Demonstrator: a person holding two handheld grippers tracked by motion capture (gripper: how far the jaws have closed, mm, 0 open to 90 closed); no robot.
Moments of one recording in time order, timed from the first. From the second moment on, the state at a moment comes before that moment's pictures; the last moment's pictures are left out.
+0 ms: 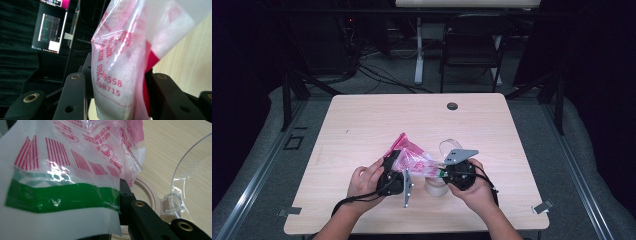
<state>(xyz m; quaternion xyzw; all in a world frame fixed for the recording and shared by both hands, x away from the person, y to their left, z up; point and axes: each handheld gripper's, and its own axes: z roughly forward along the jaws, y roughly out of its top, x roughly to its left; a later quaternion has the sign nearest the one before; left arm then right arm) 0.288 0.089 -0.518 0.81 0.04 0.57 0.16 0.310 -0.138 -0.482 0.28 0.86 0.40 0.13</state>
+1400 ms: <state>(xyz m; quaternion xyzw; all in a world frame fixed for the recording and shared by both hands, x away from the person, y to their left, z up) 0.299 0.095 -0.550 0.86 0.14 0.44 0.24 0.309 -0.130 -0.479 0.27 0.86 0.42 0.14</state>
